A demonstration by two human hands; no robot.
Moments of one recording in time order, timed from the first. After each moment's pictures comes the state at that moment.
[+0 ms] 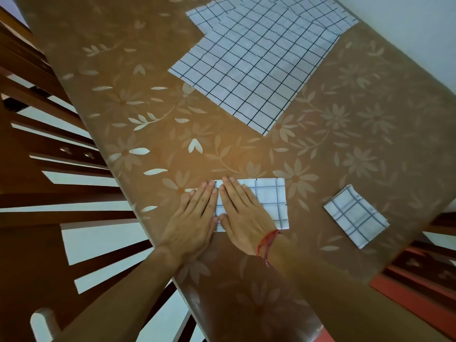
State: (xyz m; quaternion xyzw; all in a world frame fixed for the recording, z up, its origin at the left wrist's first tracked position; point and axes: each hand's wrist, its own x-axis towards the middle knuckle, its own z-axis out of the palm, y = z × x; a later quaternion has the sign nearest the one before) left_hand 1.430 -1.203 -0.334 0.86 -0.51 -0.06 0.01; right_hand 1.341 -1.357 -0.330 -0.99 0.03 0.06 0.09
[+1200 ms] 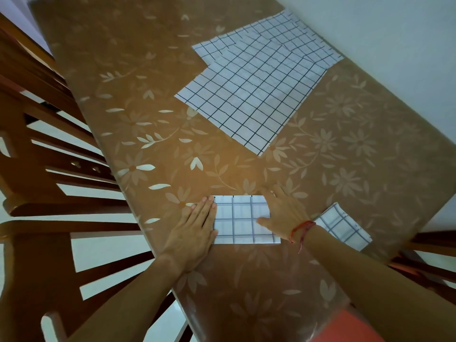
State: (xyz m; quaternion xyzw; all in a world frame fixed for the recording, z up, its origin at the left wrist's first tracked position) left_hand 1.428 -1.207 -0.322 0.86 -0.50 -0.07 -0.01; right_hand 1.333 -1.446 -0.279 -0.97 0.15 0.11 0.14
